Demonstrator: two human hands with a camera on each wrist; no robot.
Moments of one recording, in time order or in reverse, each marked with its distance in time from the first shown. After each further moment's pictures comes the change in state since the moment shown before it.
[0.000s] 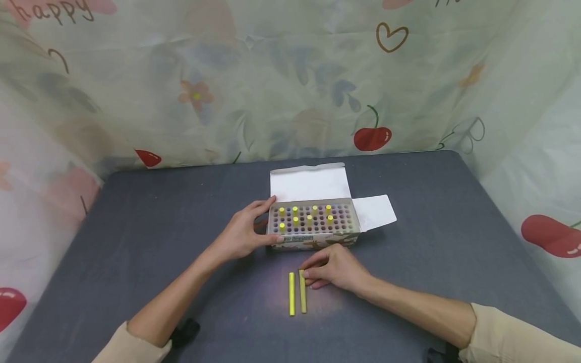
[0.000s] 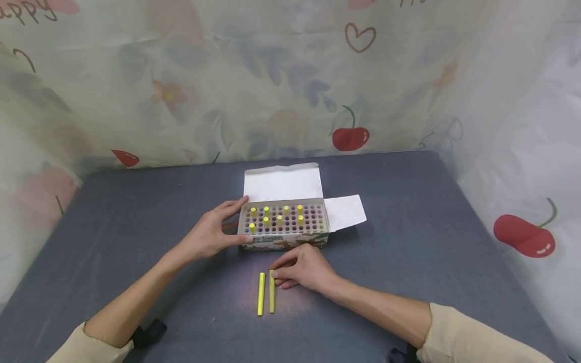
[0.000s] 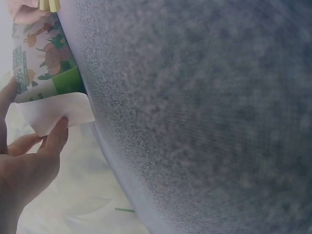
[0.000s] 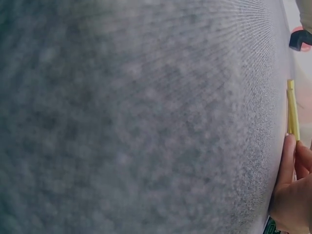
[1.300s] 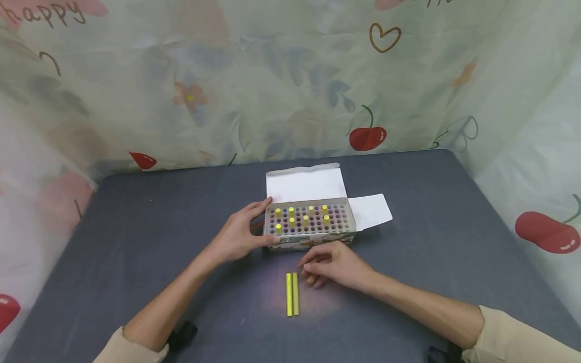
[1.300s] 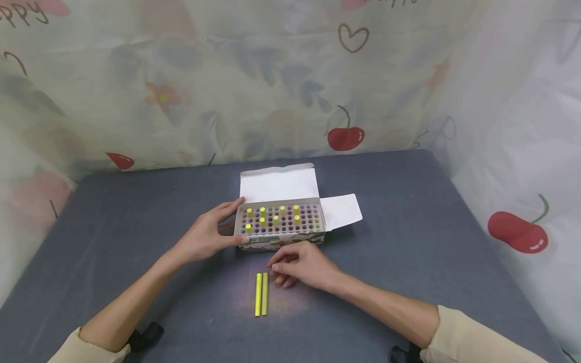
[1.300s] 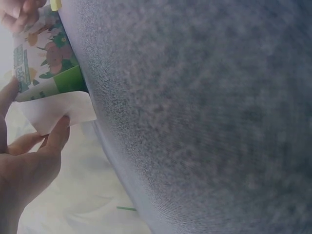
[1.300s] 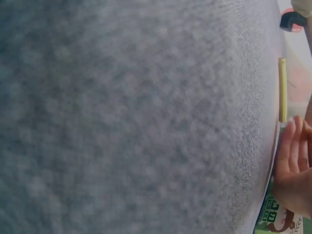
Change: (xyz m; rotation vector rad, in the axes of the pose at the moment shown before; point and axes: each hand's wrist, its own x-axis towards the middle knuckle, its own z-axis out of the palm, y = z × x) left_hand -0.002 0.002 0.000 0.016 0.009 -0.027; right_hand -0.001 -0.002 -0.012 -0.008 -0.091 -0.117
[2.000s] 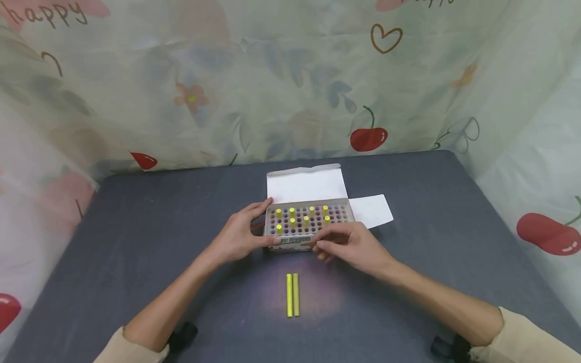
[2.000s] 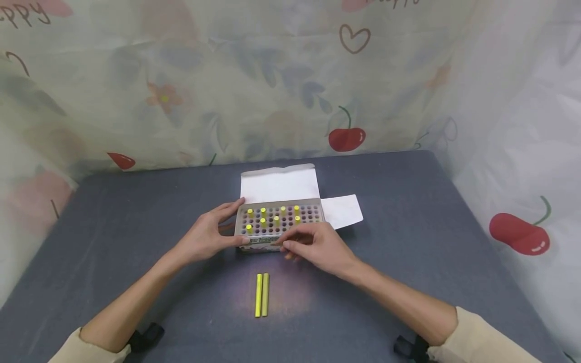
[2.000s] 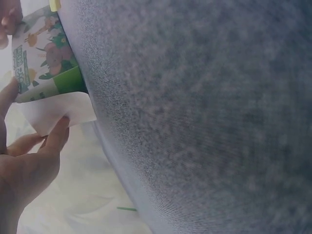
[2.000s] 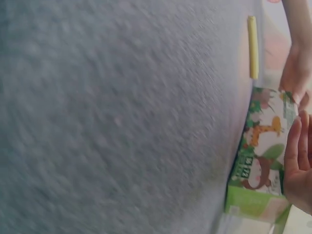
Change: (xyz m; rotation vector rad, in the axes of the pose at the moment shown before) left_hand 0.001 0.001 0.000 -0.010 0.001 -0.013; right_hand -0.010 -0.032 -0.027 -0.123 0.098 -0.259
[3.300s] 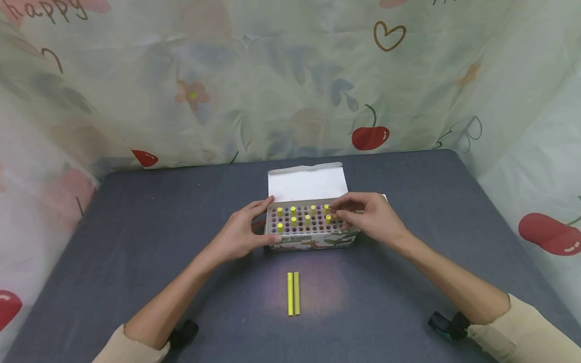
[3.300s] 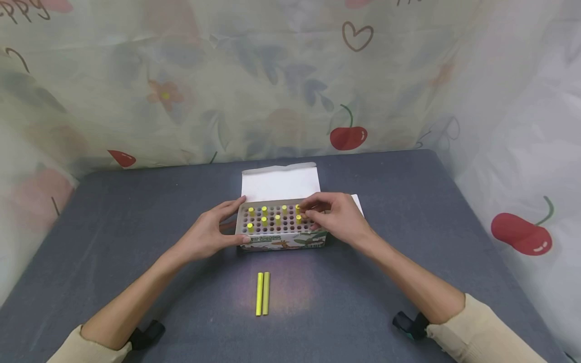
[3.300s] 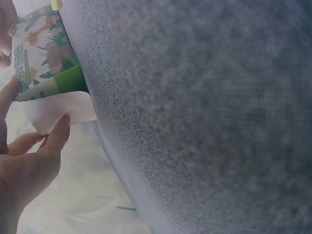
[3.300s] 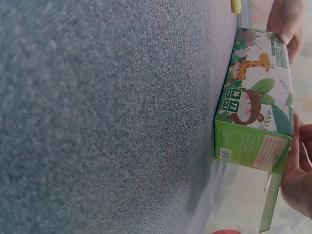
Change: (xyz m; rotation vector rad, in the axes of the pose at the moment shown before) left_hand 0.000 -0.001 -0.001 -0.009 -0.018 0.008; right_hand 0.018 -0.011 -0.046 -0.241 0.170 0.029
